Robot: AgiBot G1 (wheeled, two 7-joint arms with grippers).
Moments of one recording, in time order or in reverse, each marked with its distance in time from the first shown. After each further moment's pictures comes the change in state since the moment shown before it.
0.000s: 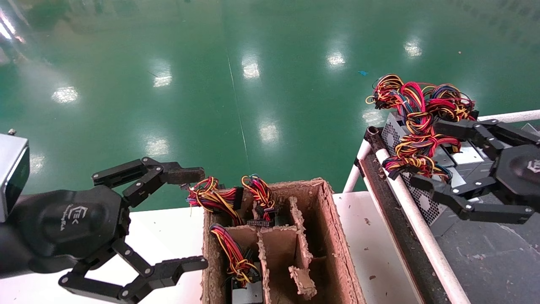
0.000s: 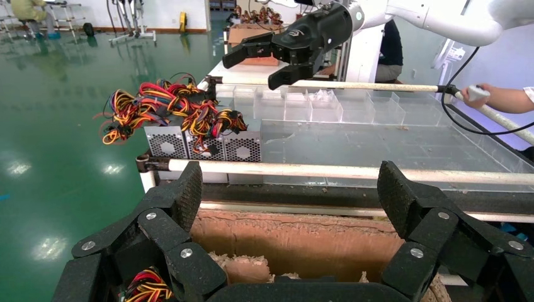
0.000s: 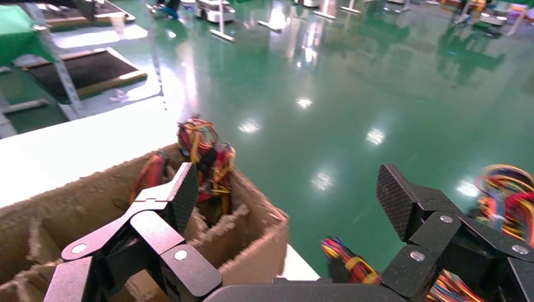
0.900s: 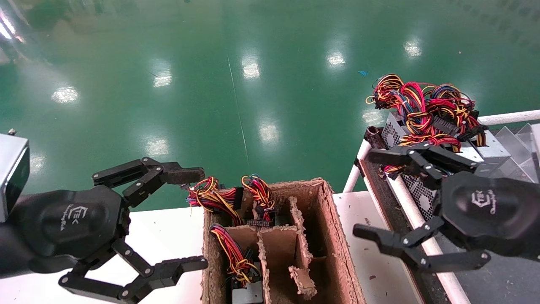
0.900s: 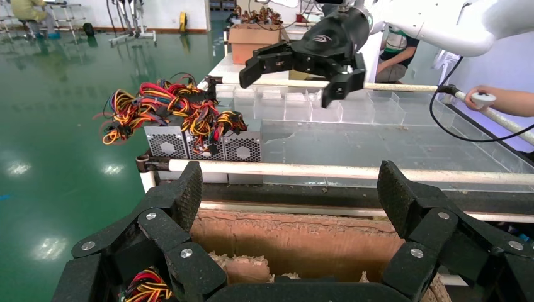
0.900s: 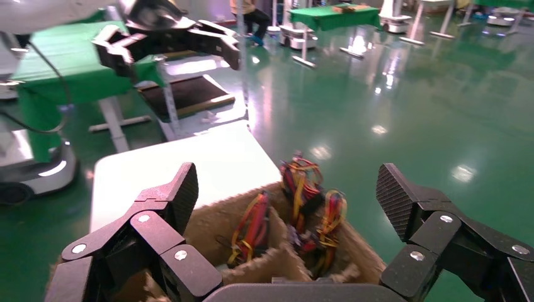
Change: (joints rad) left arm 0.000 0.000 0.000 0.000 0.000 0.000 0.000; right arm 0.014 -0.087 -0.058 0.150 0.044 -0.076 0.076
